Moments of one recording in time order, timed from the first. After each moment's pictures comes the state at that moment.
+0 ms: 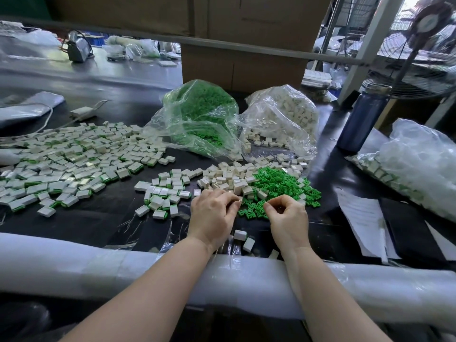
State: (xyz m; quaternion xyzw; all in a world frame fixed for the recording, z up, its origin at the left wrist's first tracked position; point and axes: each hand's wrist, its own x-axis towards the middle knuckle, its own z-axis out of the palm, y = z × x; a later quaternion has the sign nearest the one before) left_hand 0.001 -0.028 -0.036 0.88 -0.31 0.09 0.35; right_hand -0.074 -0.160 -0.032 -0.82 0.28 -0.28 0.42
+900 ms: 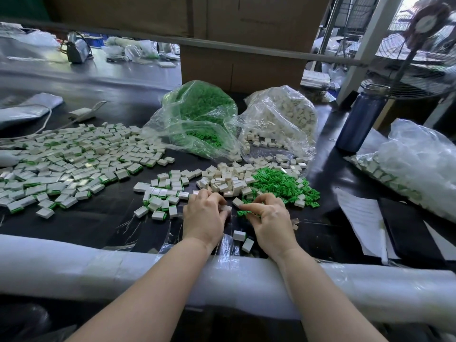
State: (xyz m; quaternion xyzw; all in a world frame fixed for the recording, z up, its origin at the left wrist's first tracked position) left_hand 0.004 -0.024 -0.037 0.93 -0.22 0.06 0.30; right_hand -0.069 -0.146 -0.032 -0.94 0.16 -0.19 0.23
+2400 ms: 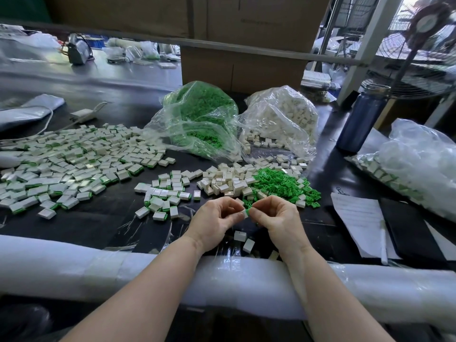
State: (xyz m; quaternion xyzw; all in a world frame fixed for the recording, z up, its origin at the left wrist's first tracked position) left_hand 0.002 -0.019 -0.030 0.75 -0.30 -0.17 0.56; right_hand -0.077 -0.153 -0.026 -0.75 0.16 -0.21 0.61
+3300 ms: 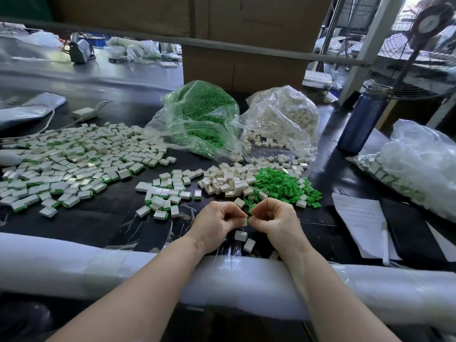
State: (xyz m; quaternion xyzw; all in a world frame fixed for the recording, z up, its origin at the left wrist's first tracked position) left_hand -0.001 -0.019 -0.029 0.77 -0.33 -0.16 0.52; right_hand -0.079 -0.152 -0.024 -0.78 0.14 -0.18 0.58
